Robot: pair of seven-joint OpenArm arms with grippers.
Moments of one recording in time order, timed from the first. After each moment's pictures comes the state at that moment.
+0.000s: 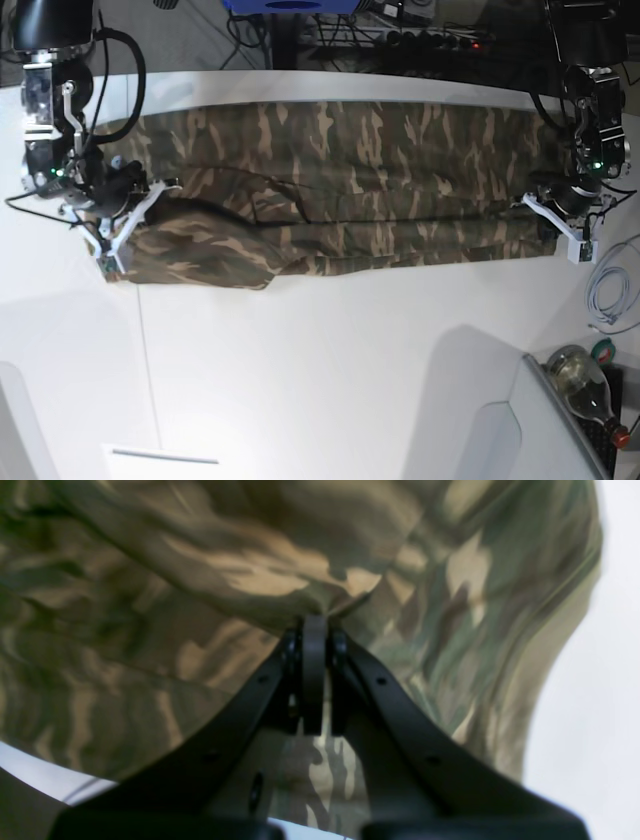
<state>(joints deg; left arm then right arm) 5.2 -24.2 -15.8 69.2 -14.2 -16.1 21.1 -6.6 11.6 3.4 87.8 16.5 16.3 -50.5</state>
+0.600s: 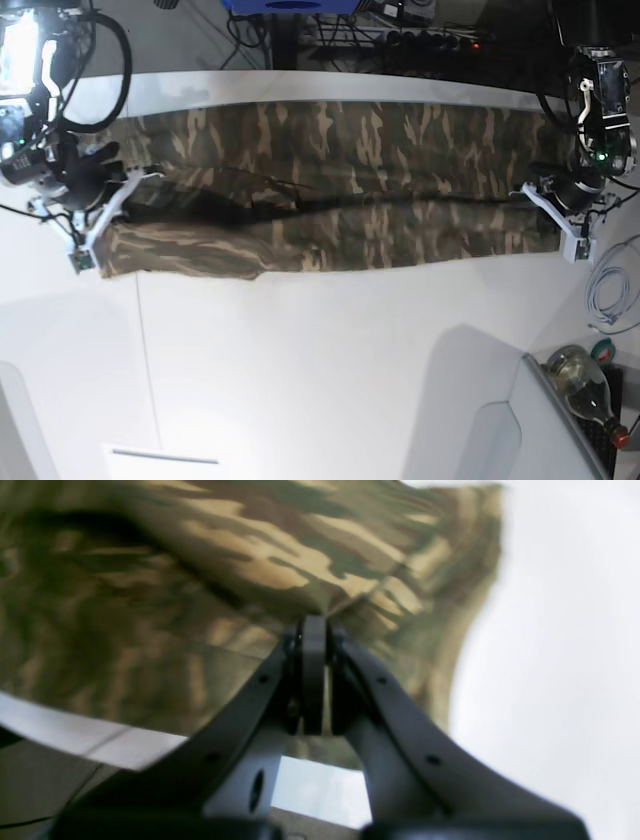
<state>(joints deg) 10.1 -24.8 -15.9 80.3 -13.6 -16.2 28.9 -12.9 11.9 8.3 105.8 15.8 16.3 -60.5</state>
